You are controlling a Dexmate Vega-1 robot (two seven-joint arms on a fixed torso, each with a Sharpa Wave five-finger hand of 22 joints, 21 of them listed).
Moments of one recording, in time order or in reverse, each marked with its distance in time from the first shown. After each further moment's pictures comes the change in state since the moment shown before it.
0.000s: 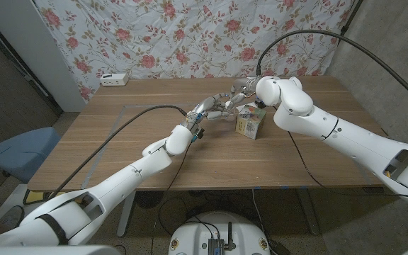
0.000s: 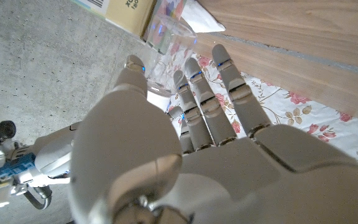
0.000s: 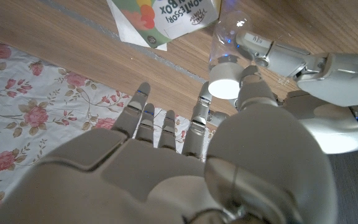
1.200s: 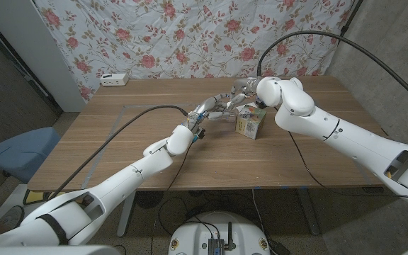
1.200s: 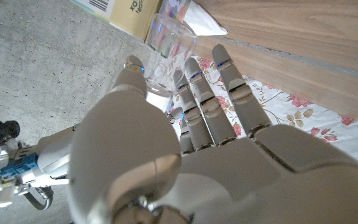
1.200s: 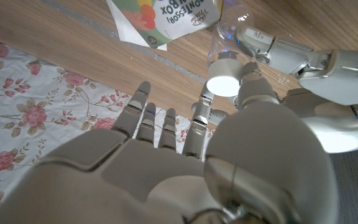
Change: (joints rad) left arm 0.004 0.000 0.004 -0.011 -0.003 0.012 -0.005; left_hand -0.010 -0.007 0.009 0.001 -0.001 0.003 -0.007 0.000 0.000 0.000 0.000 0.005 0.001 0.000 0.000 0.000 0.000 0.000 0.000 -0.004 0.000; right arm -0.011 -0.005 0.010 0.002 0.008 0.017 -0.015; right_hand 0.059 0.026 0.052 -0.012 -0.004 0.041 -0.031 0.026 -0.006 0.022 -0.011 0.000 0.000 0.019 -0.024 0.000 0.005 0.018 -0.007 0.000 0.000
